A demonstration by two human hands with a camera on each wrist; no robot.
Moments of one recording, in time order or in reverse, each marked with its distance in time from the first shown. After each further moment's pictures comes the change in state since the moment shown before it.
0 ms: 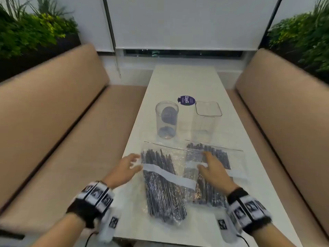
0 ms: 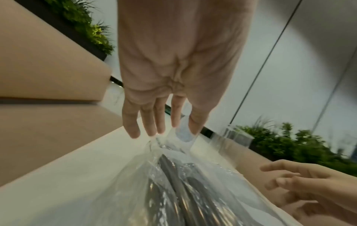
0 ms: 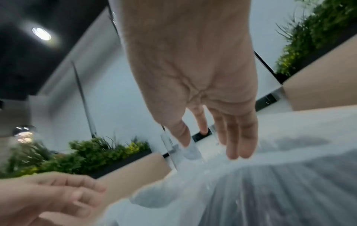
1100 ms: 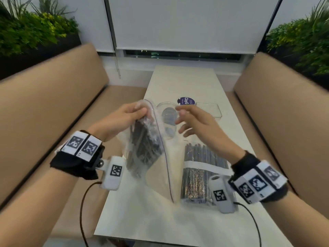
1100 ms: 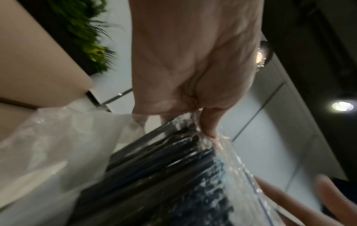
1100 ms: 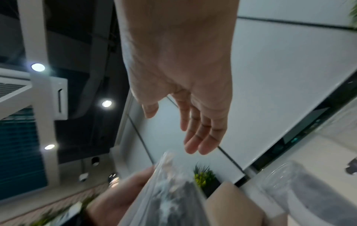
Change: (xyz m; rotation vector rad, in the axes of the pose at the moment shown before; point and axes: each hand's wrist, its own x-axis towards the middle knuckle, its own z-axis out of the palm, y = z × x) left_hand -0.011 0.129 -0.102 -0.369 -0.076 0.413; right_hand -0.016 -0.149 -0.078 0.605 -0.013 -0.380
